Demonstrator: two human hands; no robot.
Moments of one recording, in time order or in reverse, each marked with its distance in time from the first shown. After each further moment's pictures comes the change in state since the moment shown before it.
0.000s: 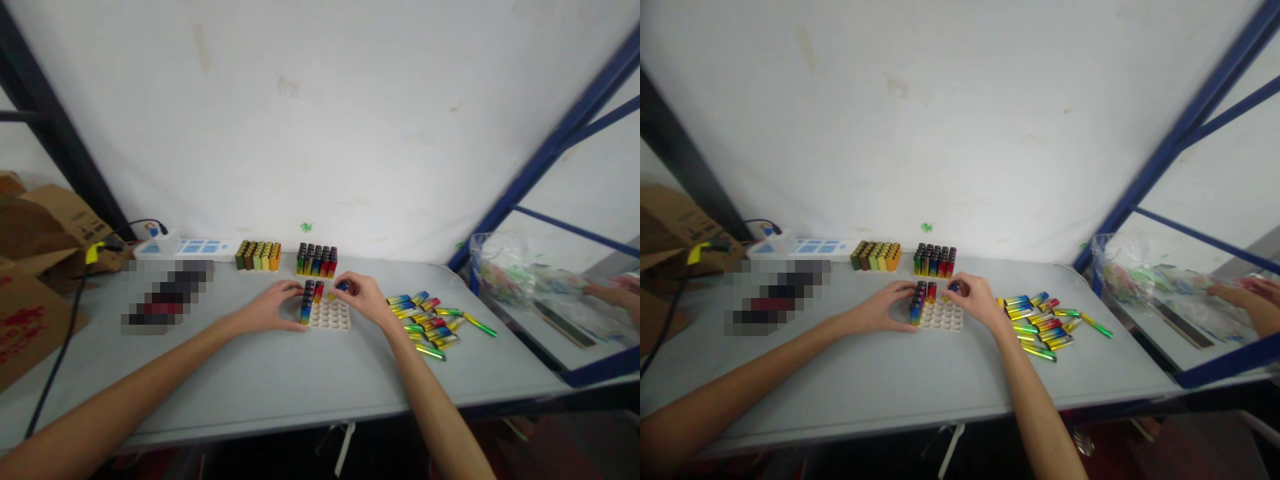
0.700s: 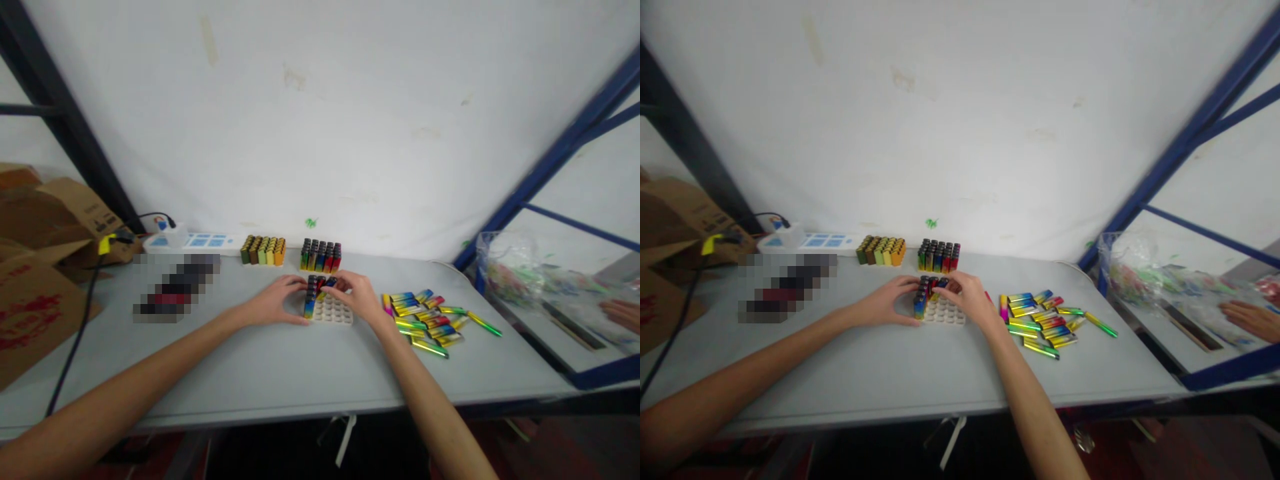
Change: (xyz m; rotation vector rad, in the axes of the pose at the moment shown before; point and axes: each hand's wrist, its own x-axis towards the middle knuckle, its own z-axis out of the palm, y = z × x) left_hand 0.000 0.001 0.001 -0.003 0.007 0.003; right_hand 0.006 0.004 0.029 -0.008 0.022 -0.074
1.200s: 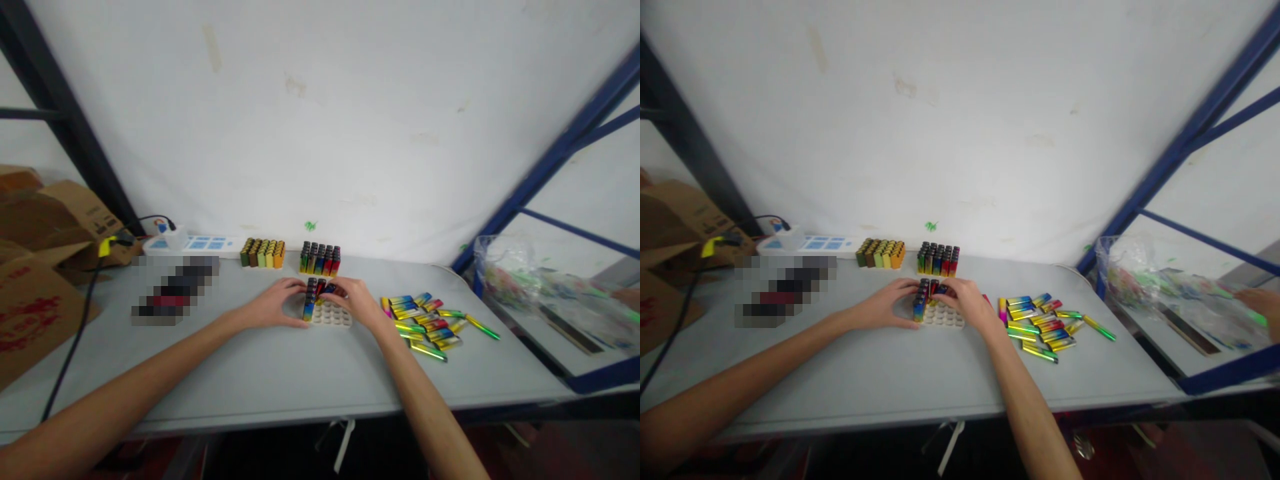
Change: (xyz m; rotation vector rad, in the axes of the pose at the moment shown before) left_hand 0.000 0.003 -0.001 -0.007 0.008 -0.009; right_hand 0.002 -0.012 -0.008 -0.112 -0.147 -0.032
